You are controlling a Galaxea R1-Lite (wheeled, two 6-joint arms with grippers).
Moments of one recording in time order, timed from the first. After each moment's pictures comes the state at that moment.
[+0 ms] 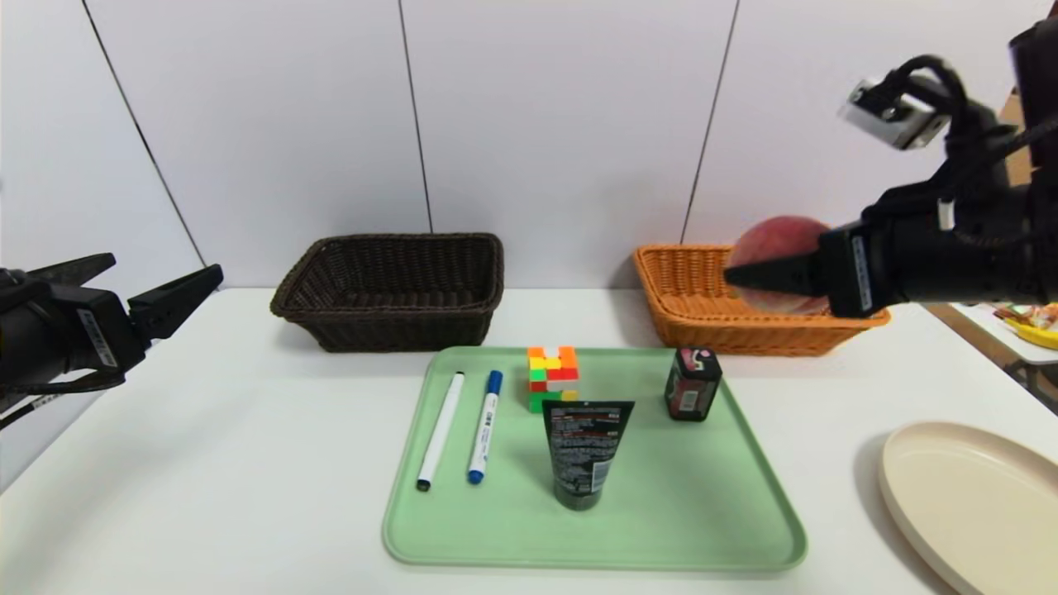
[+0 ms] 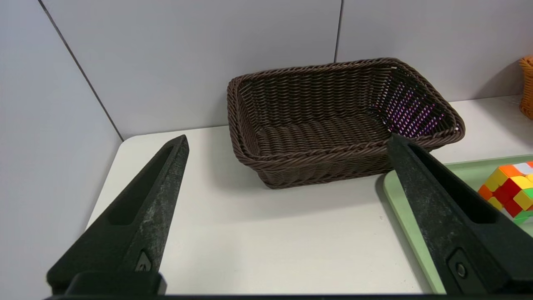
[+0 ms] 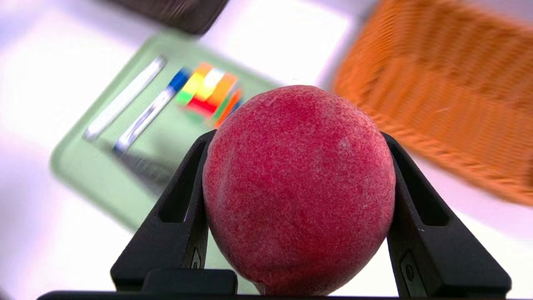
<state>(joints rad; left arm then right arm) 0.00 1.15 -0.54 -0.62 -0.12 0.05 0.40 1.45 -1.30 0.30 0.10 -0.04</state>
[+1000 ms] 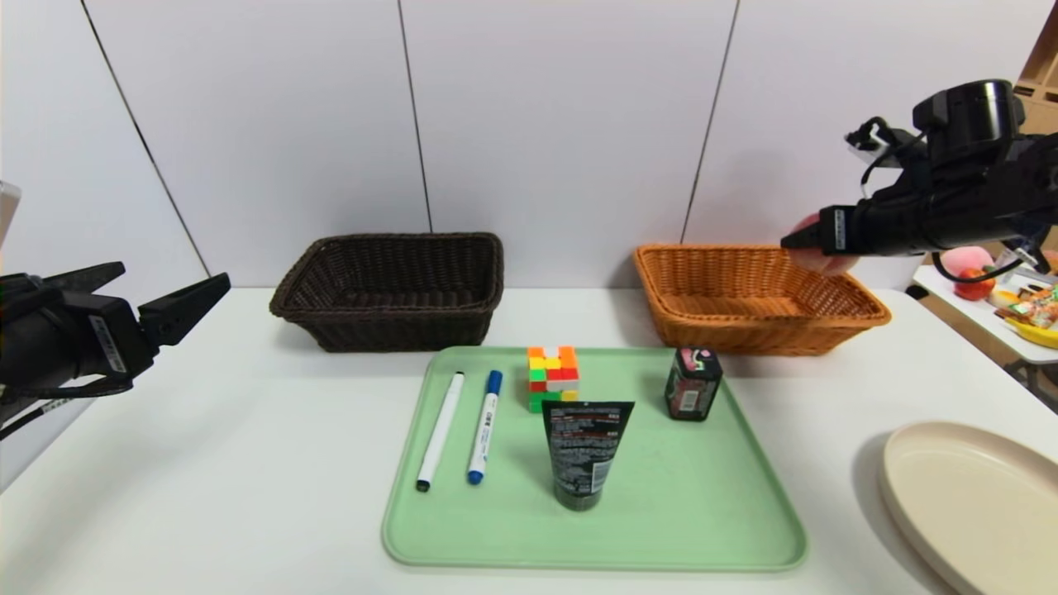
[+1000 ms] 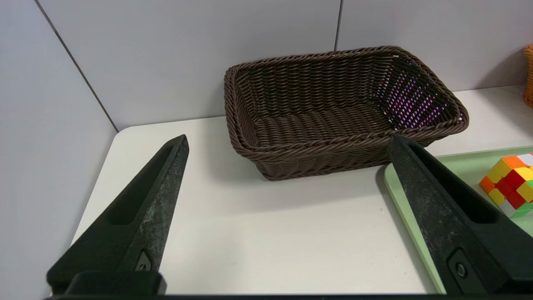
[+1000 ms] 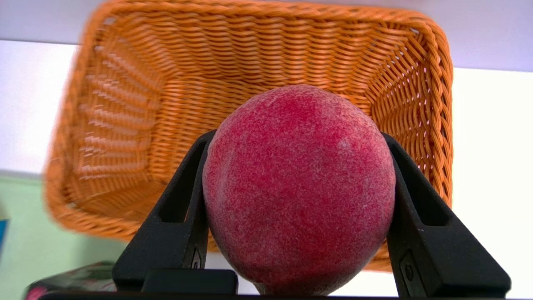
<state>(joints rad) 0.00 1.16 -0.54 -0.61 -0.12 0.05 -0.04 1.93 -1.63 0.28 0.13 -0.04</state>
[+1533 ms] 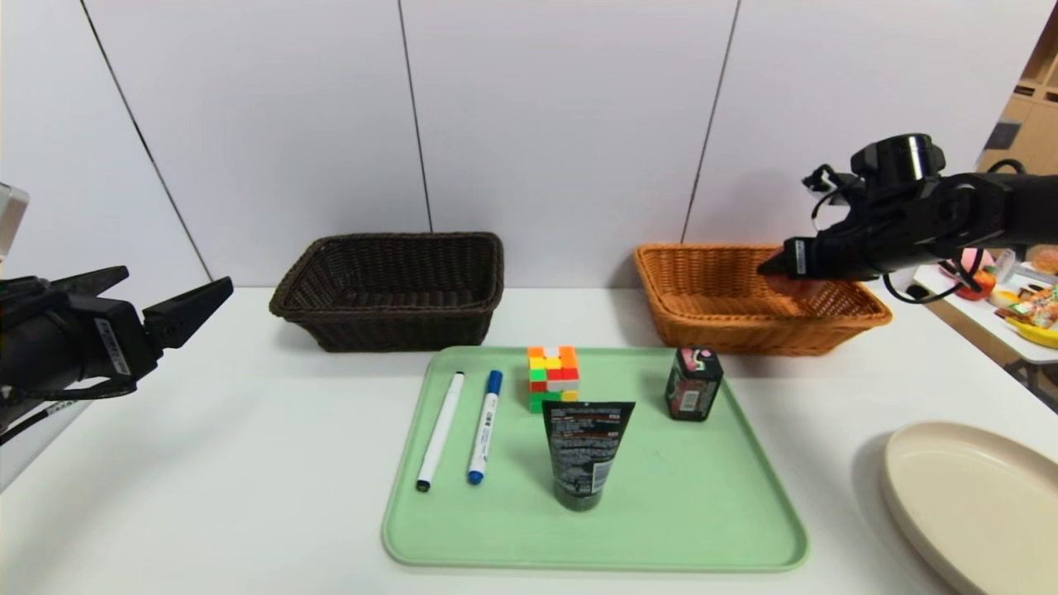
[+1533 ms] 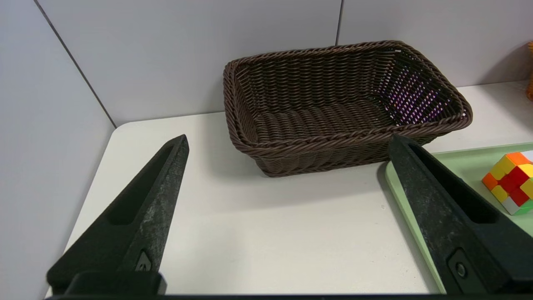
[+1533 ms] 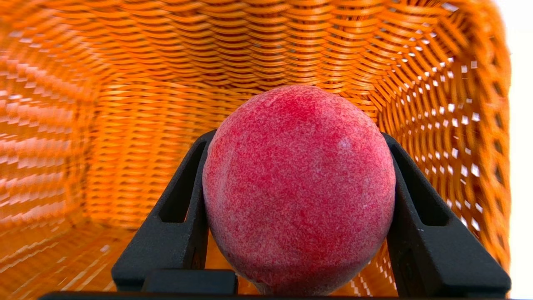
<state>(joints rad) 0.00 1.17 -0.53 -0.61 -0.12 0.05 -0.05 2.14 -1.76 0.29 0.11 -0.04</state>
